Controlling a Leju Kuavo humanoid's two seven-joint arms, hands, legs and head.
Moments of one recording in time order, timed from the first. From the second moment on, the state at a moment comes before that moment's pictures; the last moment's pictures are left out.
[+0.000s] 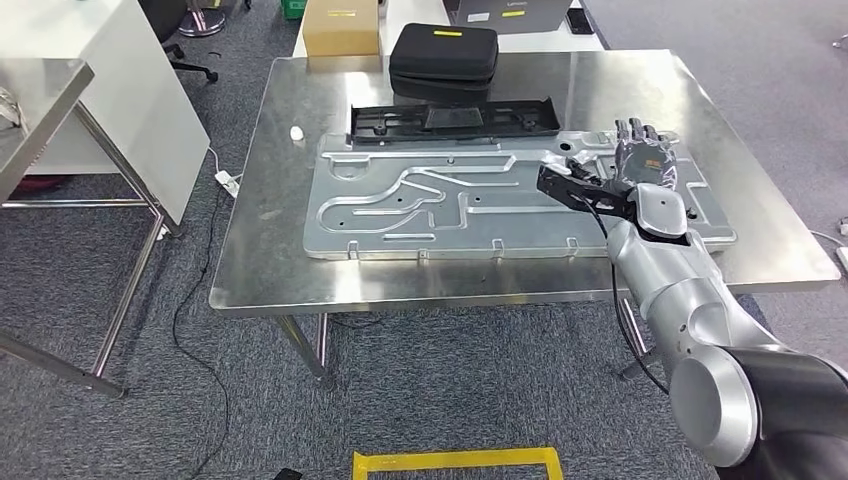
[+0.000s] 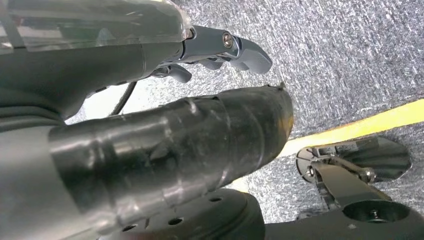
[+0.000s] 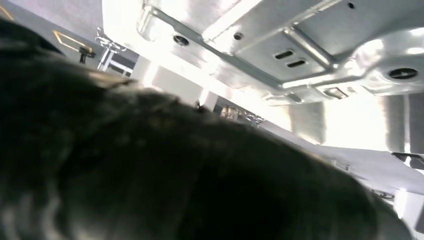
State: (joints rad) left arm -0.18 -0.22 1.19 -0.21 -1.53 0.02 -0.07; right arm -1.15 -0.05 0.04 -0.31 1.57 -0.26 0.00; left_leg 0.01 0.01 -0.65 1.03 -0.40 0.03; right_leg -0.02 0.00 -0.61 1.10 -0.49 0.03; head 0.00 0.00
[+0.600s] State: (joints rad) left arm -0.18 -0.21 1.19 -0.21 -1.53 0.02 -0.07; right arm -1.15 -0.06 0.03 -0.32 1.57 -0.27 0.00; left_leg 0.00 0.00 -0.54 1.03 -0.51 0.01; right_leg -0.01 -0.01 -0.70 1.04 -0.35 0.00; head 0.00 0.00
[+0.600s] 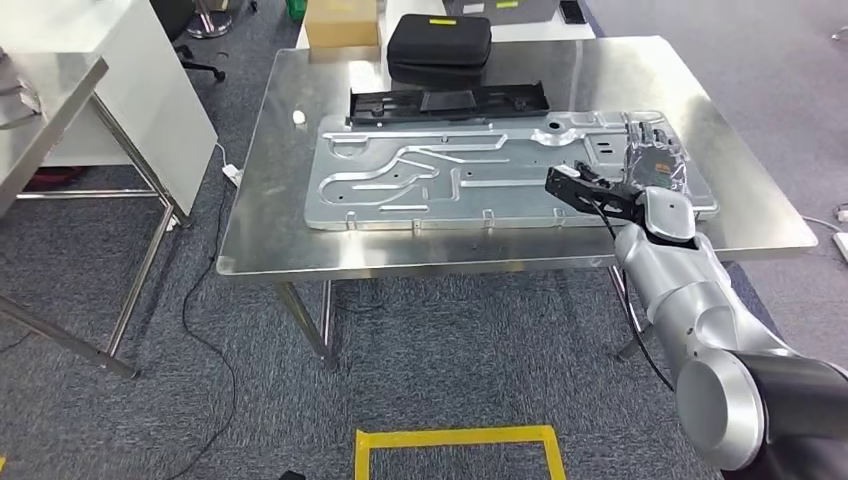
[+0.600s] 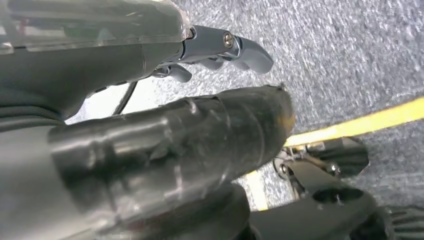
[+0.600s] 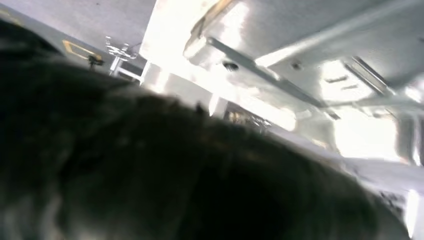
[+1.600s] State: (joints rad) left arm -0.17 -0.21 1.19 -0.21 -1.53 0.01 -0.07; right arm -1.14 -0.07 0.03 -0.32 1.57 -0.27 -0.01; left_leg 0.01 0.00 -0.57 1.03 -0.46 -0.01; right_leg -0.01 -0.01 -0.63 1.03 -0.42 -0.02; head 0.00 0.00
